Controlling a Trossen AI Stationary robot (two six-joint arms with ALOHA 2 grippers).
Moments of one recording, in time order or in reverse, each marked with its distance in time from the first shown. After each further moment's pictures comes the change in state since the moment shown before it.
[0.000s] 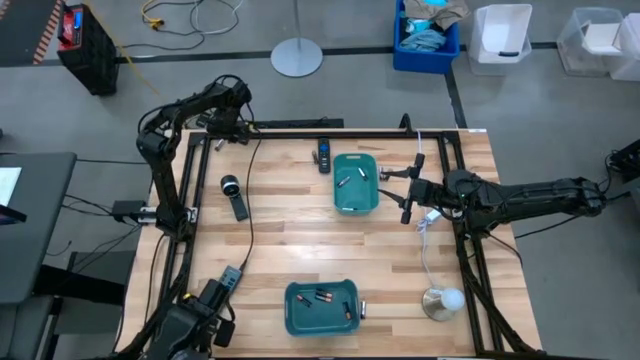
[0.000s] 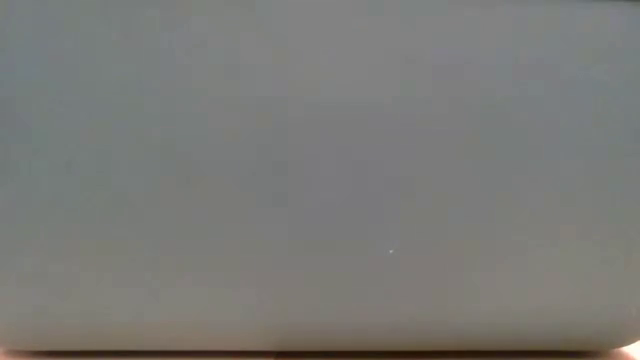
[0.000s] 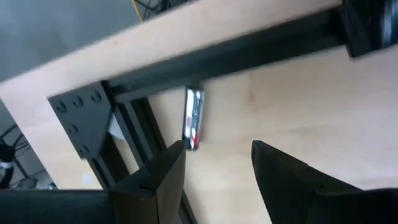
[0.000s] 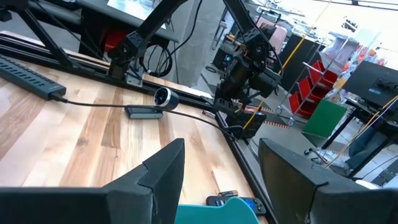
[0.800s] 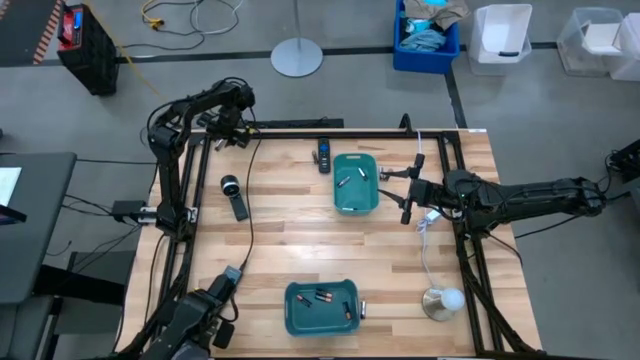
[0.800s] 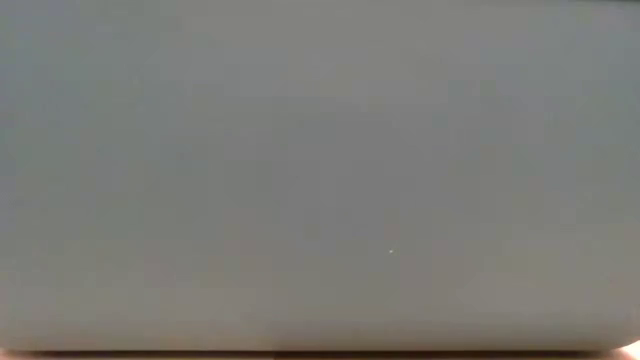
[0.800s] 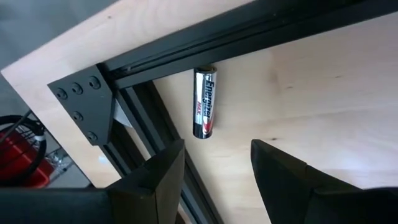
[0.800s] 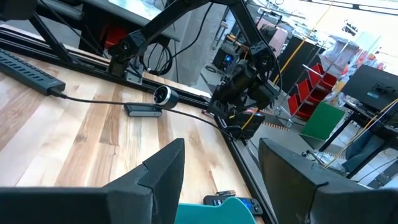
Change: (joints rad) left arm -0.001 0.128 0.107 -0.165 -0.042 0.010; right arm 0.001 0.000 0.000 -0.003 0.000 -0.025
